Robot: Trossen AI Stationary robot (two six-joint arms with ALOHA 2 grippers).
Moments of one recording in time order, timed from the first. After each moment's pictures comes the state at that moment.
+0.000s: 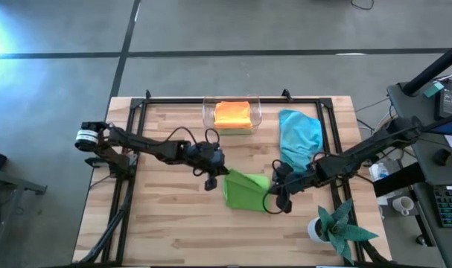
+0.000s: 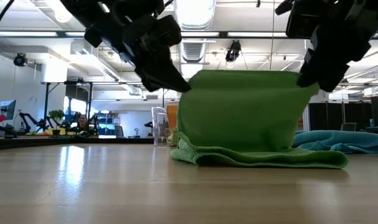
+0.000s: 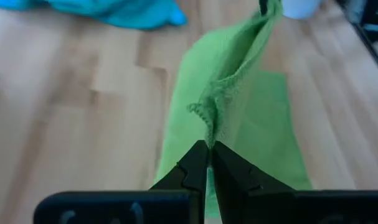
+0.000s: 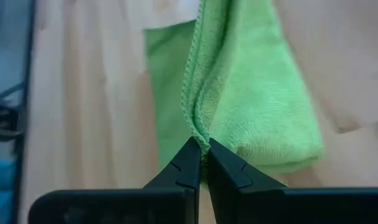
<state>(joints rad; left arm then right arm) -0.01 1.57 0.89 0.07 0.09 -0.12 0.41 1.25 0.64 -0.21 0.19 0.70</state>
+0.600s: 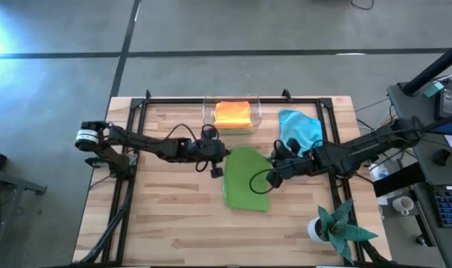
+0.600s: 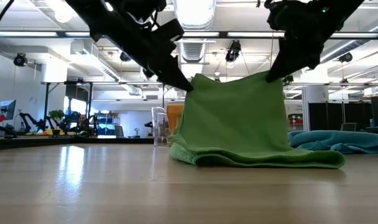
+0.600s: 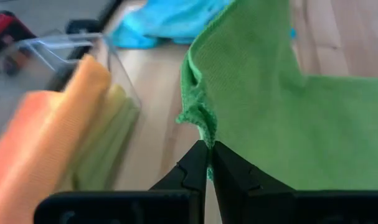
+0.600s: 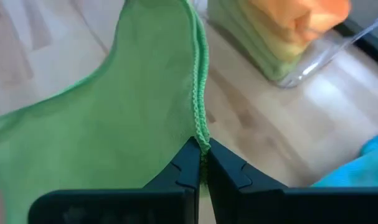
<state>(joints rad) 0.01 1.57 0.92 0.08 -0.29 0.05 0.26 1.25 0.80 -0.52 0.56 0.63</state>
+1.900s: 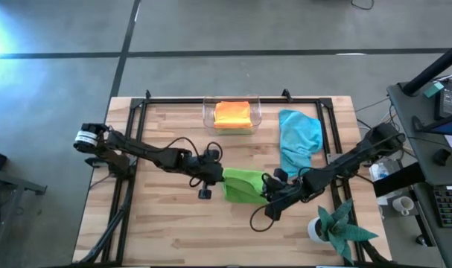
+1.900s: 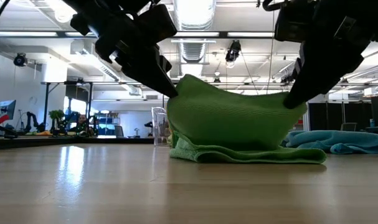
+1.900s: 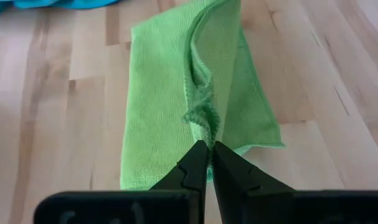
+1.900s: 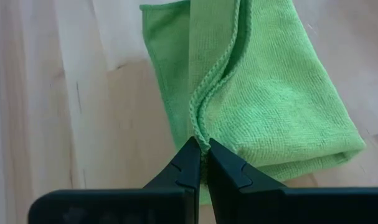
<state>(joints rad) -0.12 1.57 0.93 -0.10 -0.02 0.06 0.49 1.51 0.80 -0.27 0.36 0.73</state>
